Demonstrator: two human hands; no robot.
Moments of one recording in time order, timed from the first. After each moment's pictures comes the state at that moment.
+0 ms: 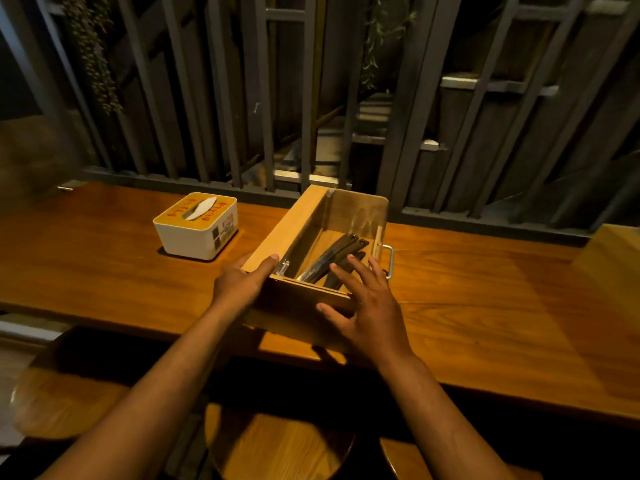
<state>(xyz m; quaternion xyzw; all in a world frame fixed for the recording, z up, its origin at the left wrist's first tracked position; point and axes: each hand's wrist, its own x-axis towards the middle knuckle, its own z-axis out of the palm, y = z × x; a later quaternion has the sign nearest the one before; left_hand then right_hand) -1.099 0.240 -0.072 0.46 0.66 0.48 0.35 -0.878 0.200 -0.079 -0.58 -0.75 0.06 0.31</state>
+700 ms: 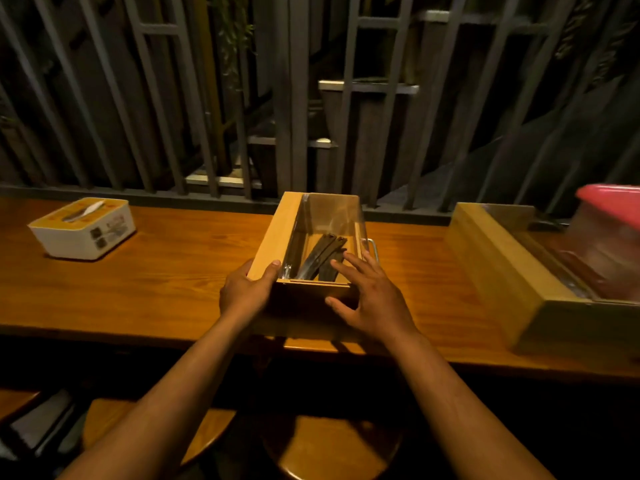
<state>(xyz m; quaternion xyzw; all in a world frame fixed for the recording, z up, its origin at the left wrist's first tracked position) -0.805 0.177 -0.069 0.47 0.67 0.48 0.31 -0.589 0.152 -0.067 -0.58 -0.76 0.06 0.26</state>
